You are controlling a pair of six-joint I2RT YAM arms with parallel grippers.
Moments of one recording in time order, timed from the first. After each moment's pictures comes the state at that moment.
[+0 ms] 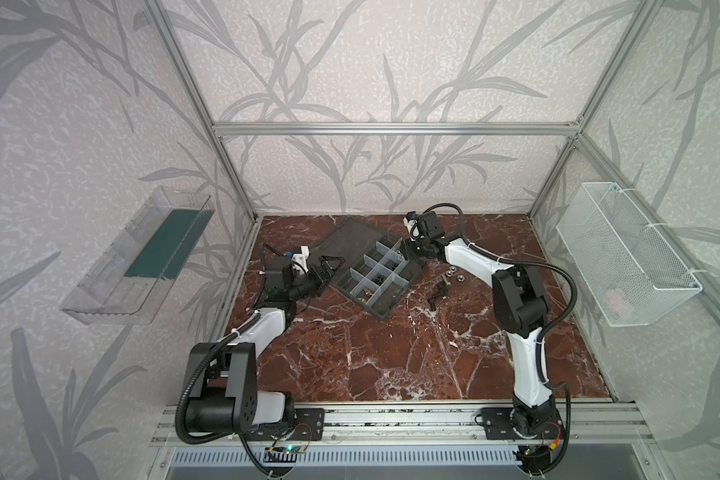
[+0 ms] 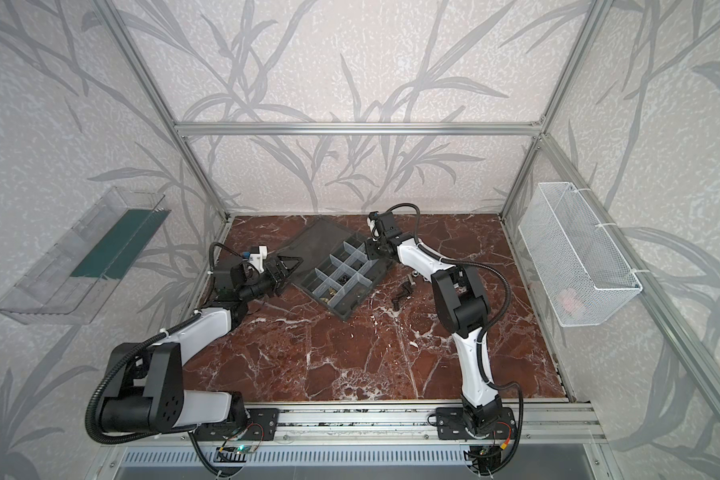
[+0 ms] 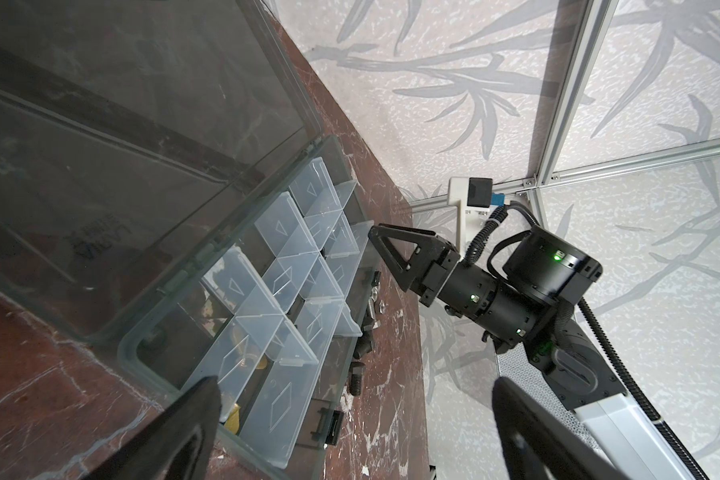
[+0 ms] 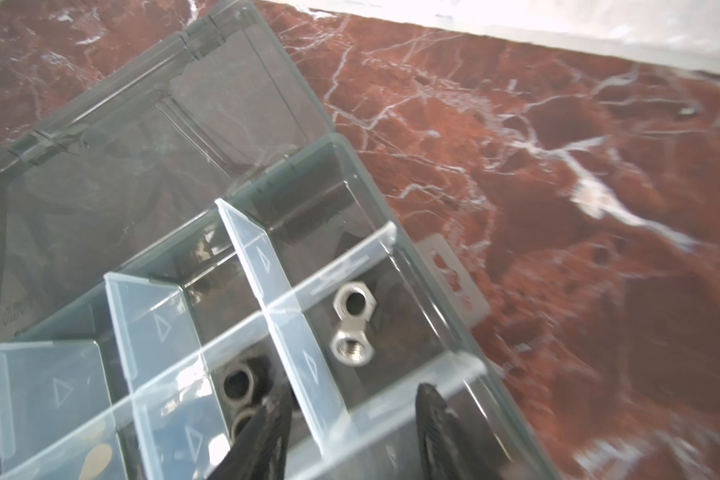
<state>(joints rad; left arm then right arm) 0.00 1.37 0.61 0.36 0.72 -0.97 0.45 2.13 1.70 -0.38 -0.07 0.16</state>
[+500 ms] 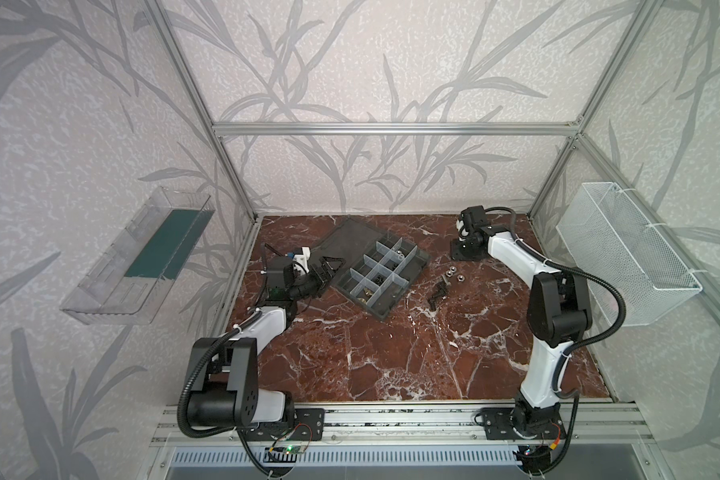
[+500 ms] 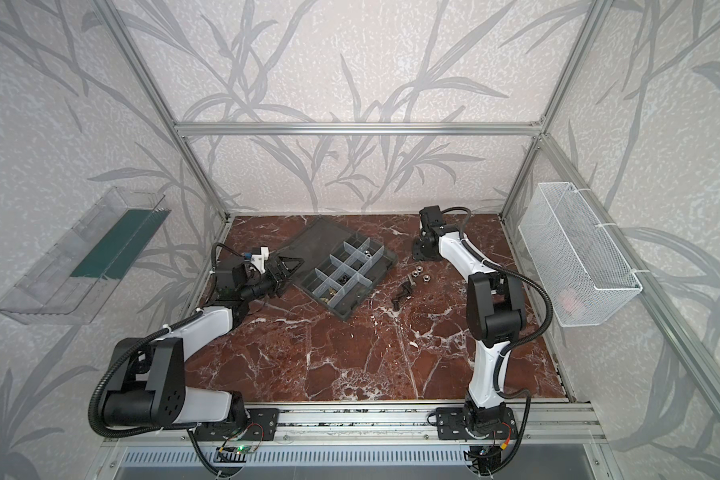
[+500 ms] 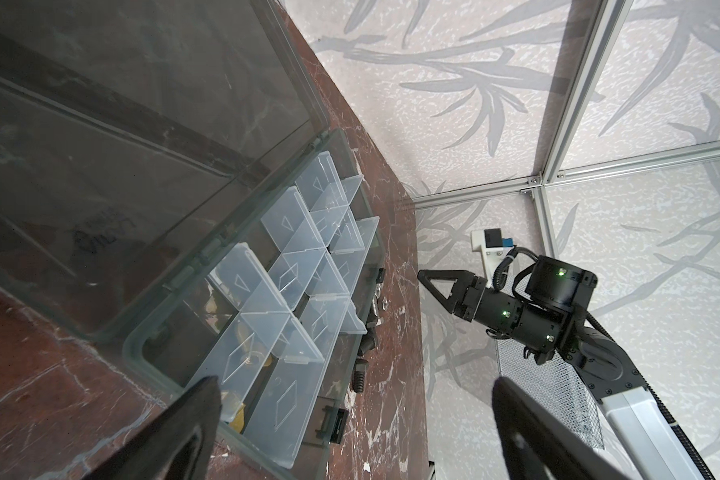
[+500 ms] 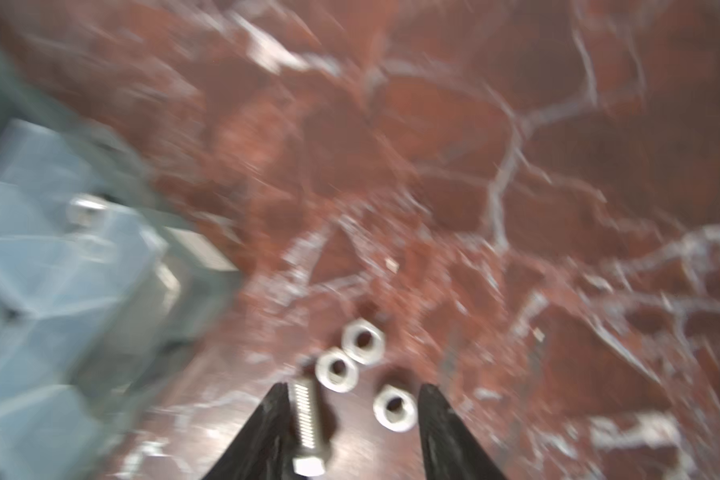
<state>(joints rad) 0.00 1.40 0.62 0.37 0.73 -0.97 0.20 1.96 1.55 -0.70 0.01 0.20</state>
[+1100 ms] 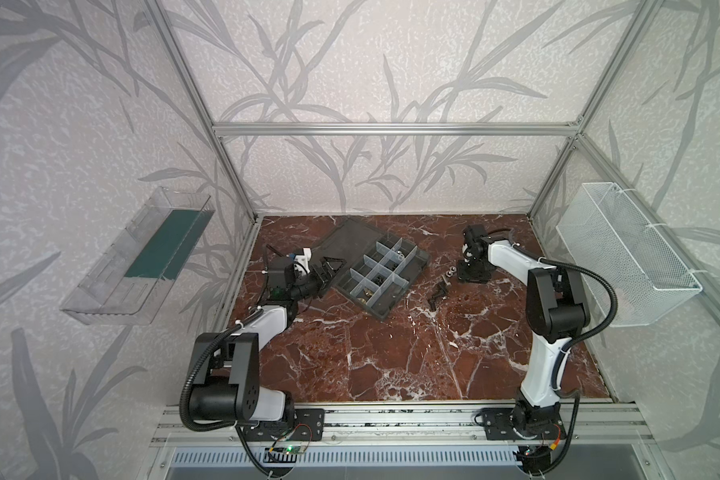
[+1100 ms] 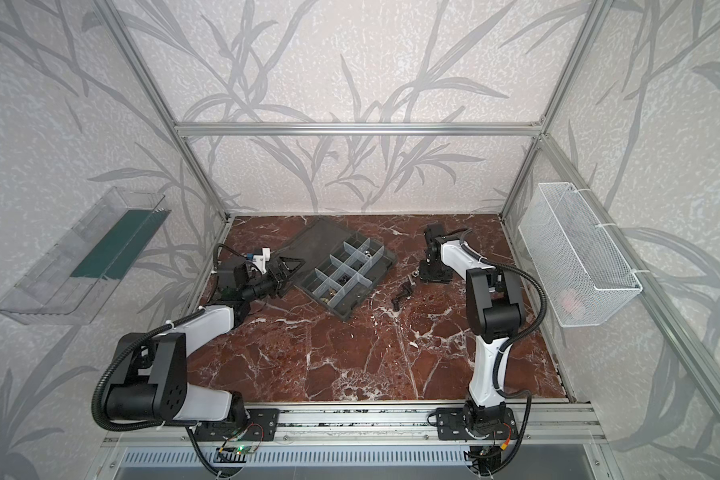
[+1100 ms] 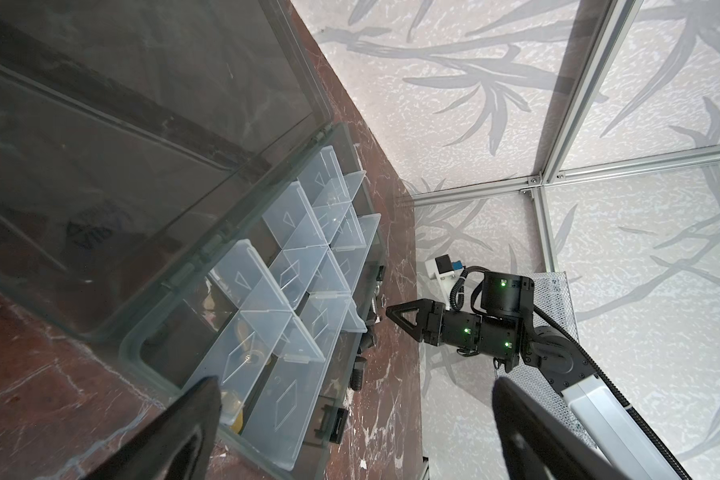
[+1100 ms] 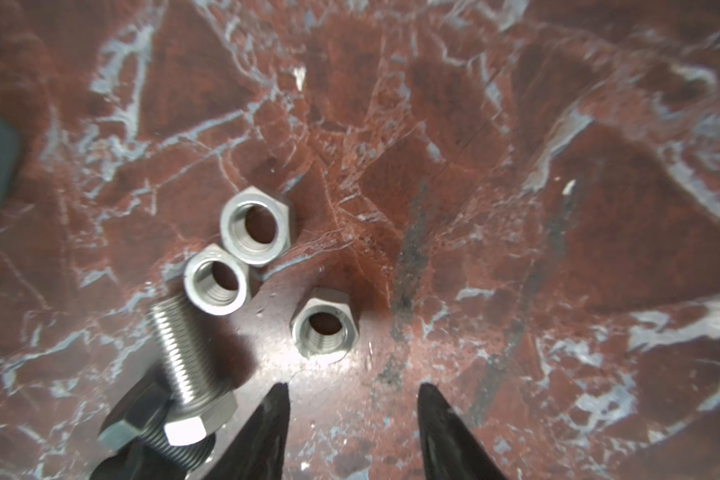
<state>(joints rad) 0.00 1.43 0.62 0.39 0.75 -0.99 0.17 2.02 1.45 -0.78 0.02 0.22</state>
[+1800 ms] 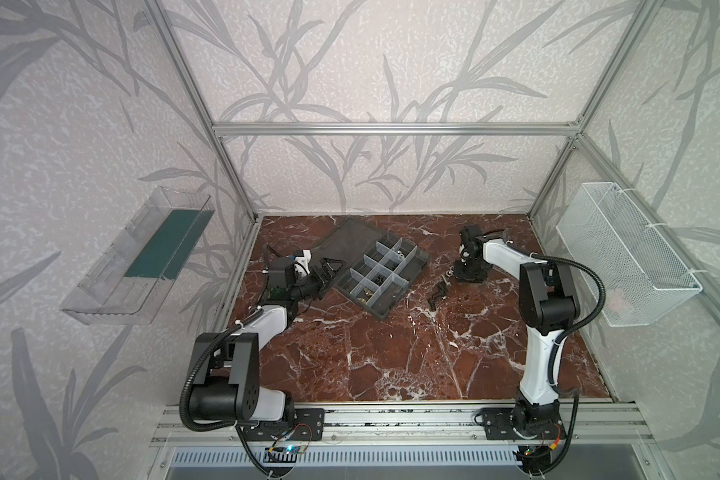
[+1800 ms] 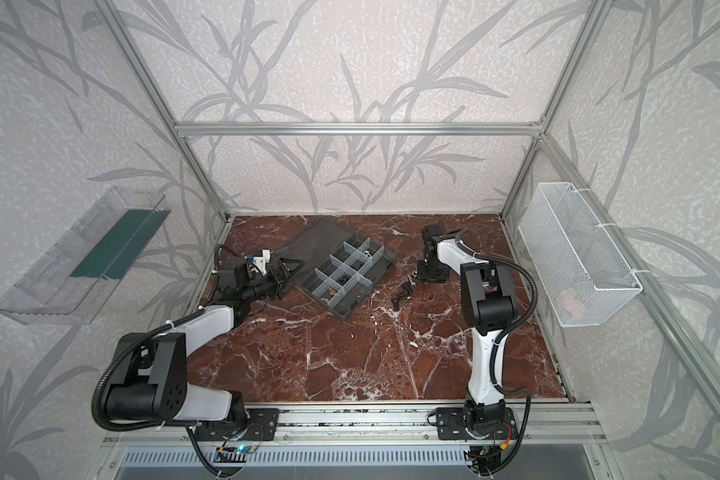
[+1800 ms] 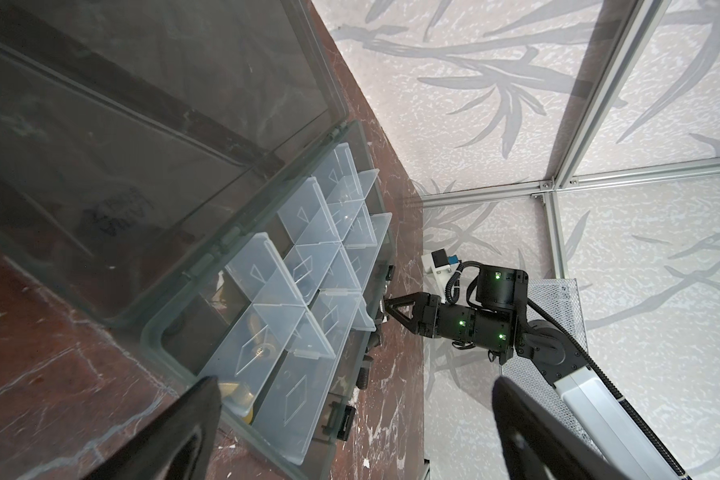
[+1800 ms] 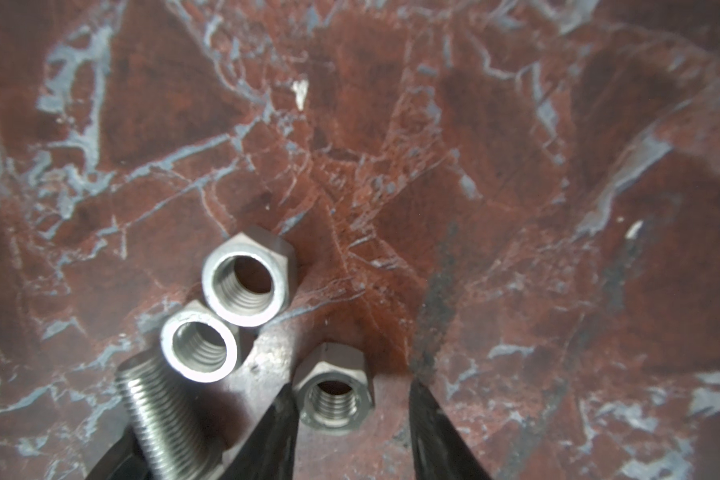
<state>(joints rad) 0.00 1.42 0.62 0.33 0.72 -0.98 0.17 2.10 1.52 -0.78 0.00 0.22</state>
